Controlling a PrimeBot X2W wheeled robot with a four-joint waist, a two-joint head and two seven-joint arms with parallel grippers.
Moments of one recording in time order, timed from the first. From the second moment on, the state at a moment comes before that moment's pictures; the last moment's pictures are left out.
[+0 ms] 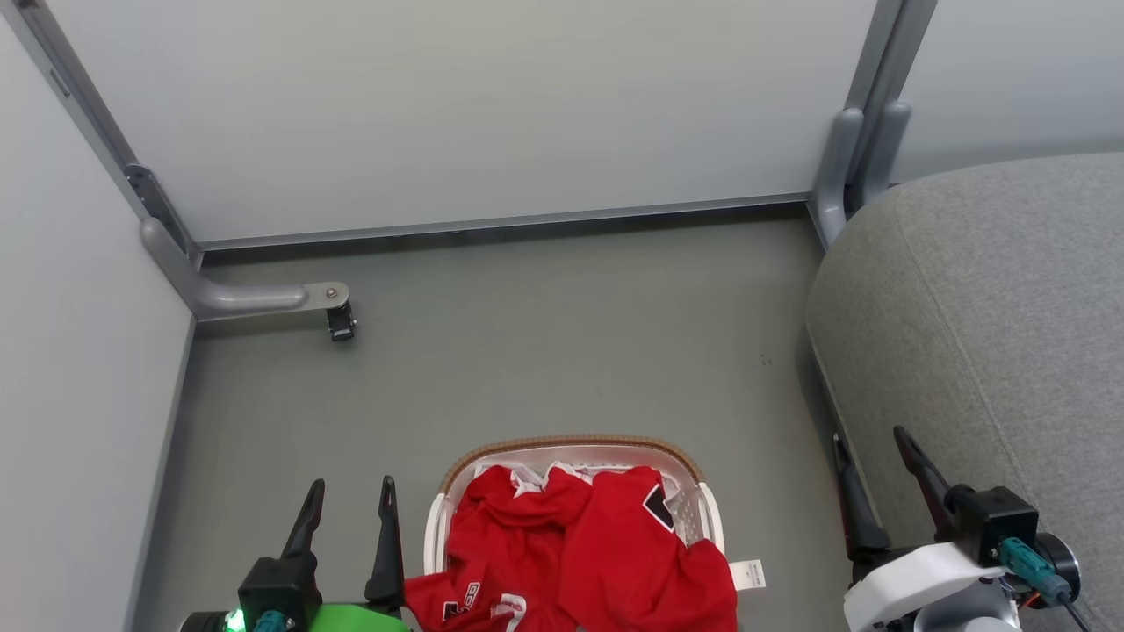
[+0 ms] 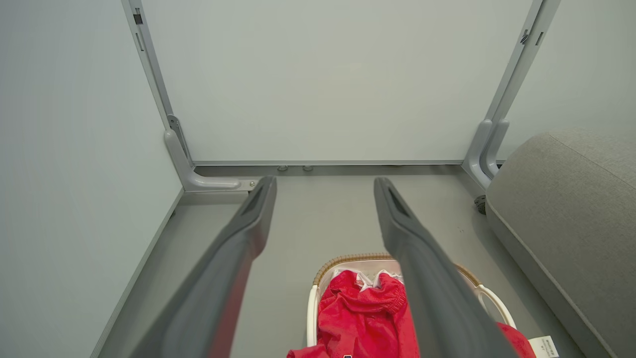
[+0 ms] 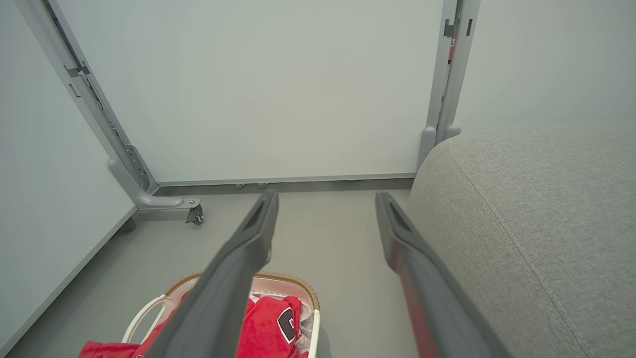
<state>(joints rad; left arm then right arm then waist) 0.05 0.05 -0.17 0.24 -0.18 -0.01 -0.26 -0.01 -0.05 0.03 0.22 0.17 0.13 -0.26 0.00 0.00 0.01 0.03</state>
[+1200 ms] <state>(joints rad) -0.11 0.07 -0.18 0.27 -0.08 -0.06 -0.26 -0.08 -0.05 0.02 0.19 0.18 0.13 -0.26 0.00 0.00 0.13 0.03</state>
